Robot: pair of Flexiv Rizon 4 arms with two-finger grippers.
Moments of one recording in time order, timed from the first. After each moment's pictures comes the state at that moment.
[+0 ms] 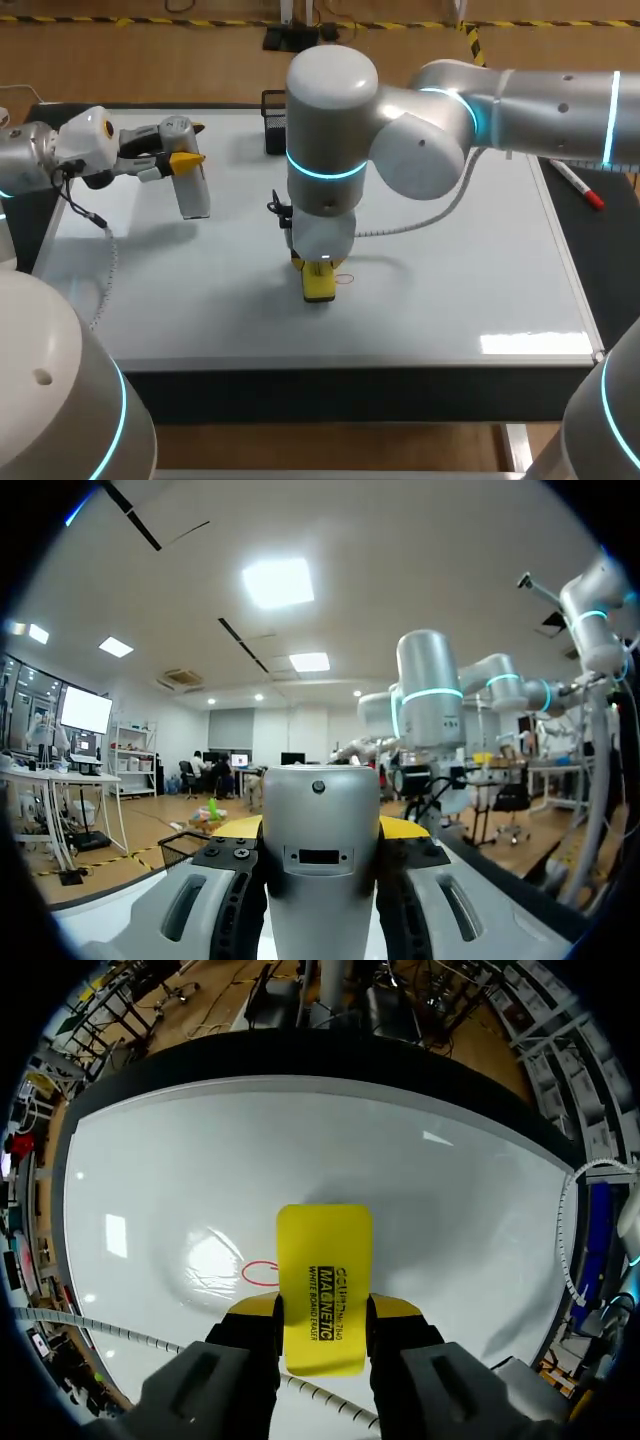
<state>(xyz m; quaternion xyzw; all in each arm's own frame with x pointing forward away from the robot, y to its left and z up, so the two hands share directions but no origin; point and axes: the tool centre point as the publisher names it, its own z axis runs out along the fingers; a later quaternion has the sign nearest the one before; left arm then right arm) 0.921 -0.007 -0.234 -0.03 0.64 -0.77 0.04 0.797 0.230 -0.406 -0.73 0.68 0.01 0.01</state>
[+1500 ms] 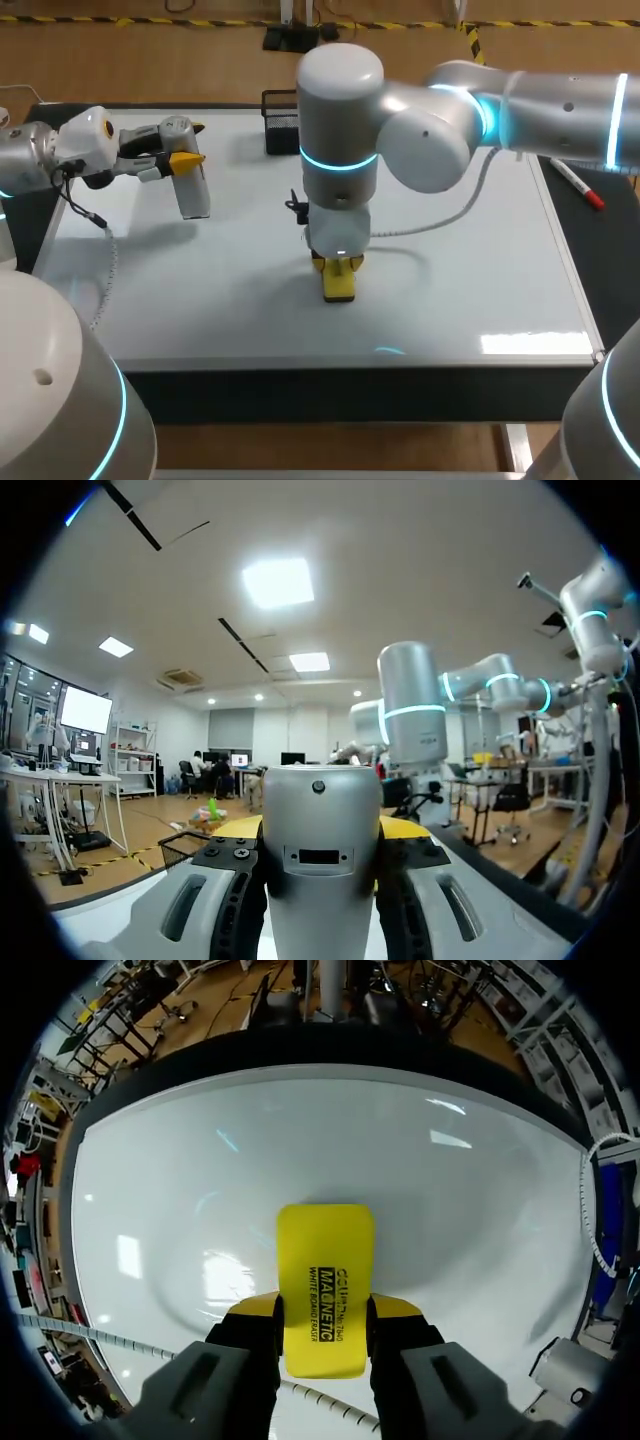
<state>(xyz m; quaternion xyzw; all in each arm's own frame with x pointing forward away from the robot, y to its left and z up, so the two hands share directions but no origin) 0.921 -0.007 -0.234 -0.03 0.64 -0.77 0.04 0.806 0.190 -0.426 -0.70 0.71 0.01 -0.03</state>
